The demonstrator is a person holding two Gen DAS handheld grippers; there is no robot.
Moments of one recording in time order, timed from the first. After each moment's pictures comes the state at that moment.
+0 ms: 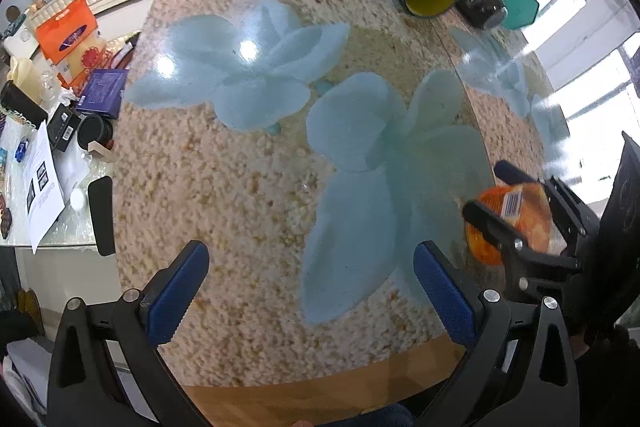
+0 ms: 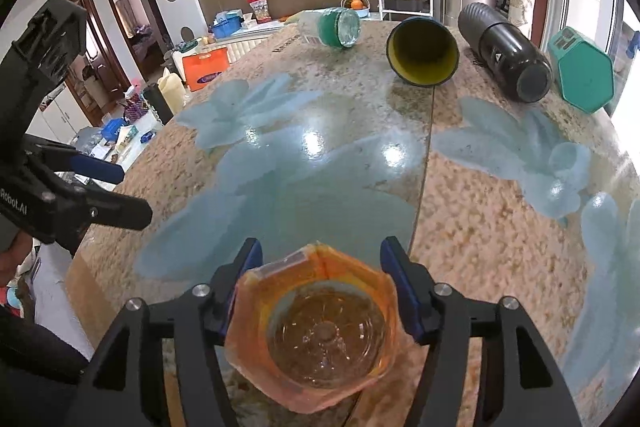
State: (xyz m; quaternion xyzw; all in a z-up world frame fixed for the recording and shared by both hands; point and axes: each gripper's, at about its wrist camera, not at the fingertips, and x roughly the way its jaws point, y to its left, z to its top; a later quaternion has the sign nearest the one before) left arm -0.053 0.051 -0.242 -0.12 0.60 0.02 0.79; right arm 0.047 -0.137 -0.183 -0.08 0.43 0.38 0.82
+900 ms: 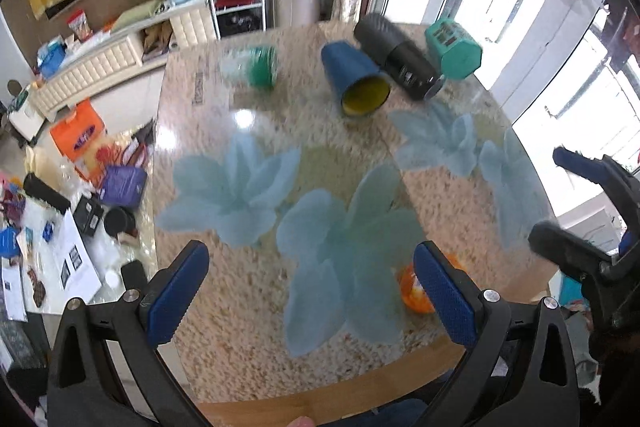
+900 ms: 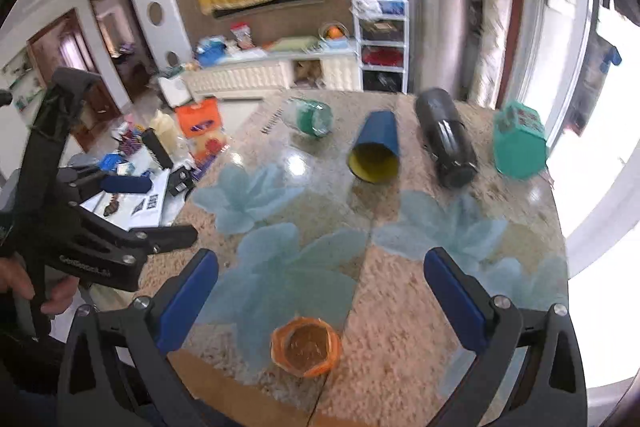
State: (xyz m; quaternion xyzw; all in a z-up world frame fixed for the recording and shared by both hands) left arm -0.025 0.012 -0.118 -0.04 0.52 0.00 0.85; right arm 0.068 -0.191 -0.031 -0.07 0.43 0.34 0.83
